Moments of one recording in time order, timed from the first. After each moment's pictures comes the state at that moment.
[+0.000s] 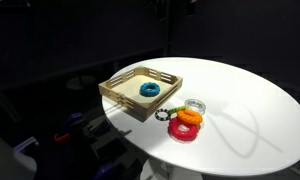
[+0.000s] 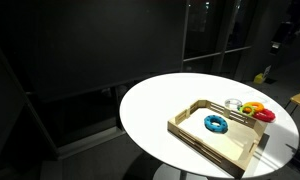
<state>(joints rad) -0.11 -0.37 -0.01 -2.40 -0.20 2.18 0.01</state>
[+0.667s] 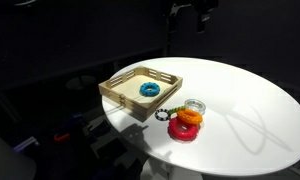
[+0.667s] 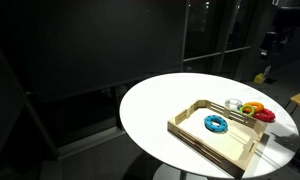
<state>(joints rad) -0.11 -0.20 -0.05 -2.31 -0.16 2.19 0.01</state>
